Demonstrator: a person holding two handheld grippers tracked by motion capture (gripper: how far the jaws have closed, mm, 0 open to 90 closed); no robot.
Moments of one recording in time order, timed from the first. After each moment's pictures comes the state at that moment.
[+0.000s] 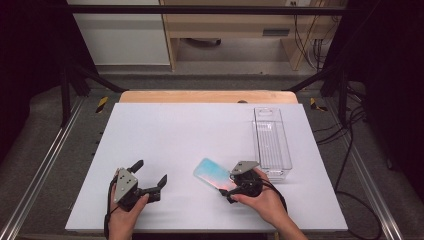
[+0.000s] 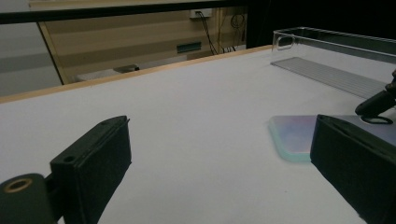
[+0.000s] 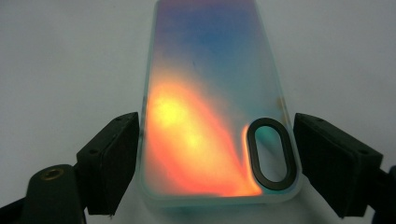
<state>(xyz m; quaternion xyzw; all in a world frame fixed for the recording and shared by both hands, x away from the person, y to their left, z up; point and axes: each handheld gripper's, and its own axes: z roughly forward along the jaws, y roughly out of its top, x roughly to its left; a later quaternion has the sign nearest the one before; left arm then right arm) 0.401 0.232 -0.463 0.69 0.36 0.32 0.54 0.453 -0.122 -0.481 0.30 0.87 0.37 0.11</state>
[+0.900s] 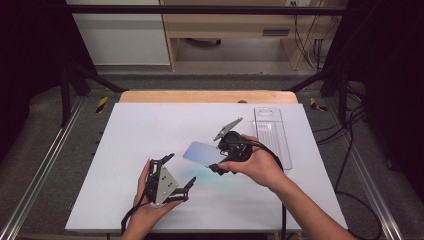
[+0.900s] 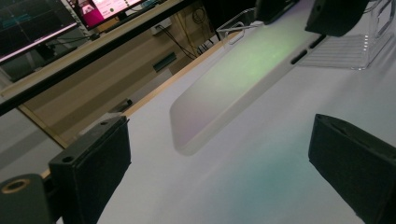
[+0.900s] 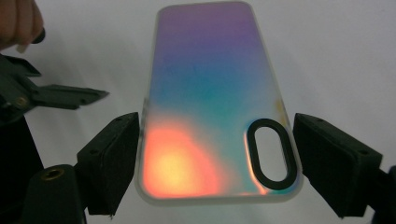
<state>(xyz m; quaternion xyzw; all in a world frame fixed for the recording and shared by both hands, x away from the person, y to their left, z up) 0.415 0.149 -0.444 0.77 0.19 0.39 0.47 0.493 -0.080 -0.356 0.28 0.92 0.29 0.07</state>
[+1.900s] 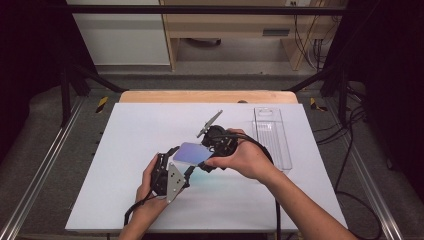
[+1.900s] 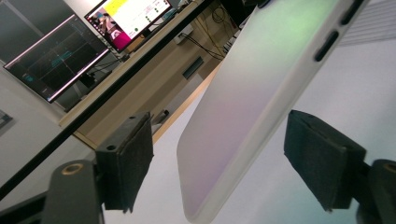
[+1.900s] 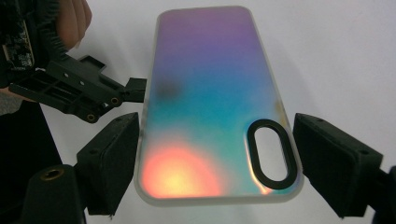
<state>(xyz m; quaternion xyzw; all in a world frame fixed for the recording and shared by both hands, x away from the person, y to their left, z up) 0.425 0.144 -0.448 0.76 0.14 0.49 0.41 0.494 -0.042 -0.333 0.24 0.94 0.25 0.07</state>
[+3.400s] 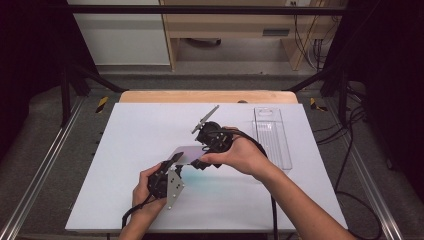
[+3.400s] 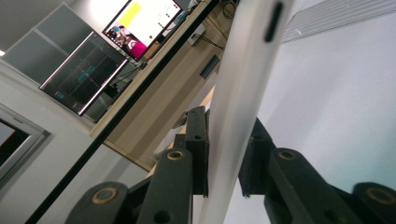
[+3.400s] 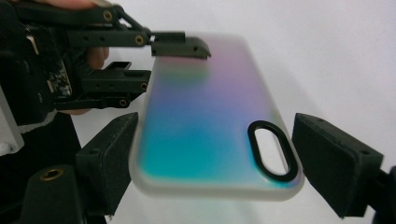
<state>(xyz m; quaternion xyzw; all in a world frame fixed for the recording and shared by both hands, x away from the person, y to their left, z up) 0.419 0.151 -0.449 0.75 0.11 0.53 0.38 0.497 -0.032 -0.324 0.24 0.93 0.28 0.03</state>
